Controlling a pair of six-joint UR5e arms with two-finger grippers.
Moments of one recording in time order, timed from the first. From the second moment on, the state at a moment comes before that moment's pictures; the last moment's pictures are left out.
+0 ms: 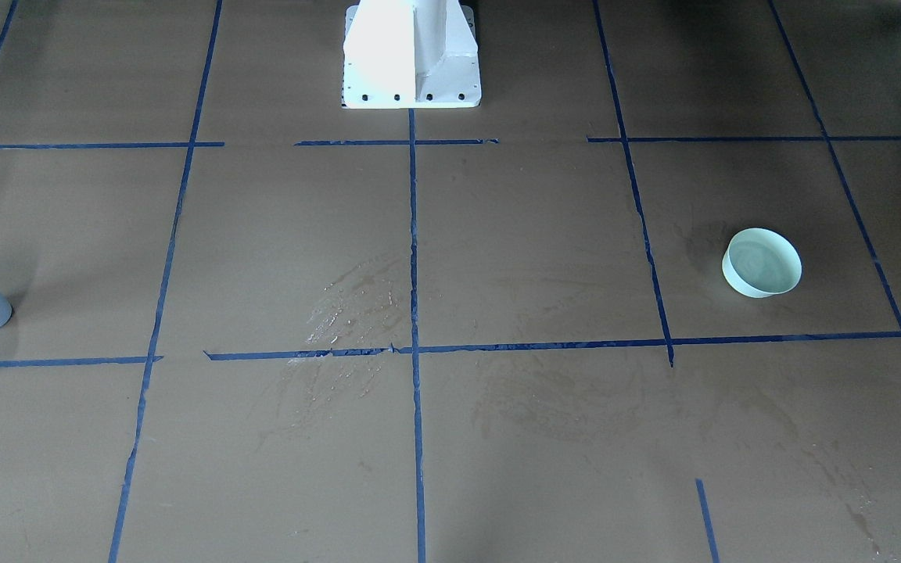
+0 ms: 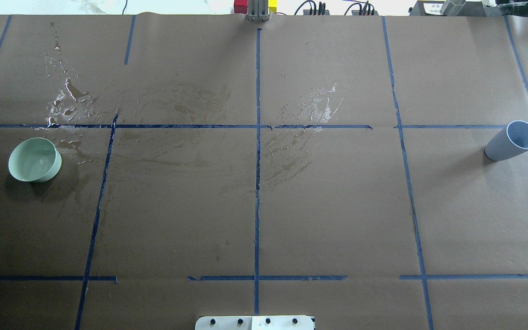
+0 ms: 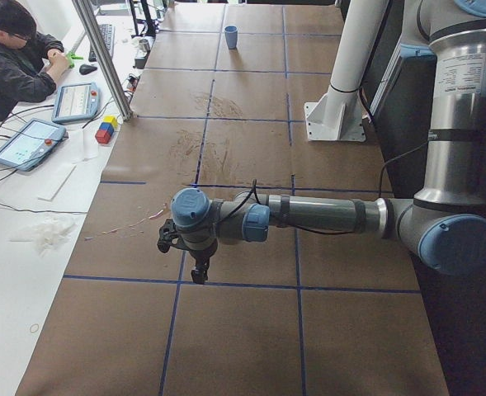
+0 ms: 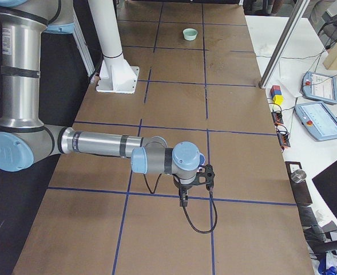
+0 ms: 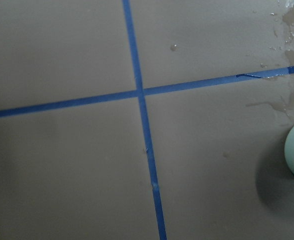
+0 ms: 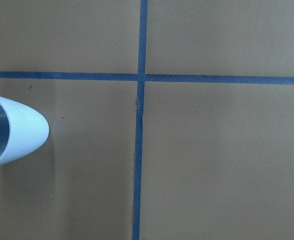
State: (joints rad) left arm -1.54 -1.55 -1.65 -1.52 -2.39 0.08; right arm 1.58 -1.68 1.63 -1.49 2.37 -0.01
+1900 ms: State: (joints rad) left arm -1.56 -1.50 -1.70 -1.49 -2.34 0.09; right arm 1.58 -1.68 1.62 -1.46 2.37 -0.01
